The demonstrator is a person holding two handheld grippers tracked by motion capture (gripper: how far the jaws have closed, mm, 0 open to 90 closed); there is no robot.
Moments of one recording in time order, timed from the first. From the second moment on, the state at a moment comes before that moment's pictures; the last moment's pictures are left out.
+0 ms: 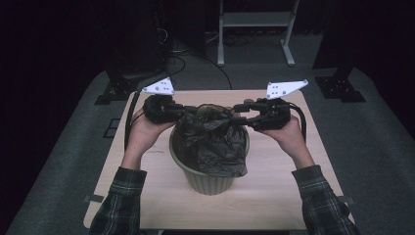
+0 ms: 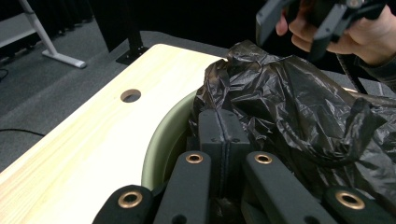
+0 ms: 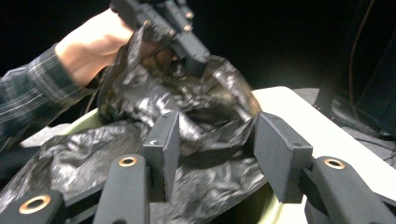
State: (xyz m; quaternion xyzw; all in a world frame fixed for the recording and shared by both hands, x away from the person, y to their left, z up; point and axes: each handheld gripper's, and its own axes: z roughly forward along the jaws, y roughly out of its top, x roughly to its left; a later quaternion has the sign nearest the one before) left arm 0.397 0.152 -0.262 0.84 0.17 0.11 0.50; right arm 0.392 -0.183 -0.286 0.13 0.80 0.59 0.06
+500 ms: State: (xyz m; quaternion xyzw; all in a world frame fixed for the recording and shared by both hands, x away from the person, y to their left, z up) left arm 0.397 0.167 -0.265 0.84 0.19 0.12 0.50; right arm 0.394 -0.173 -0.301 0.14 0.81 0.57 0.05
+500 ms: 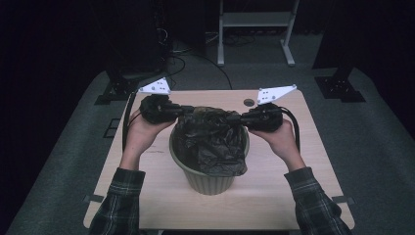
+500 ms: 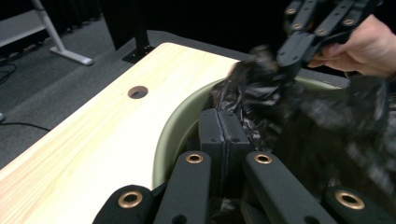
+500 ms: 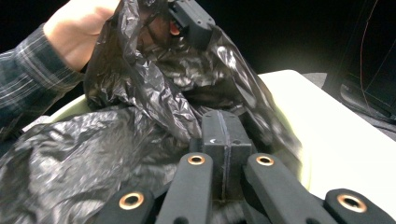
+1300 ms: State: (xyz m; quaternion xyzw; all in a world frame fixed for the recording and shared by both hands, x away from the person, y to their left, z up) left arm 0.375 0.228 -0.283 0.81 0.25 0.14 0.52; right arm 0.326 -0.254 -0.318 0.16 0.80 0.57 0.06
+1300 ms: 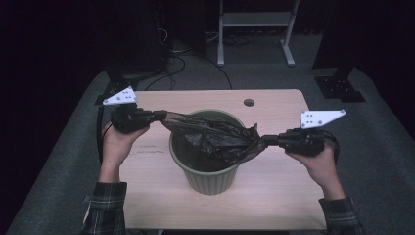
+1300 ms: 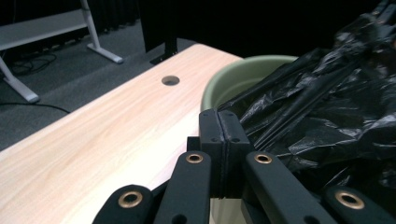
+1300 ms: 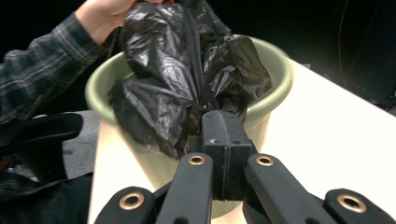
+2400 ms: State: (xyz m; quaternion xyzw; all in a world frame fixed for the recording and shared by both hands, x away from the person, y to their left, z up) left arm 0.368 0.249 -0.285 0.79 0.27 0.15 0.52; right arm 0.347 -0.219 -0.287 0.20 0.80 0.55 0.11
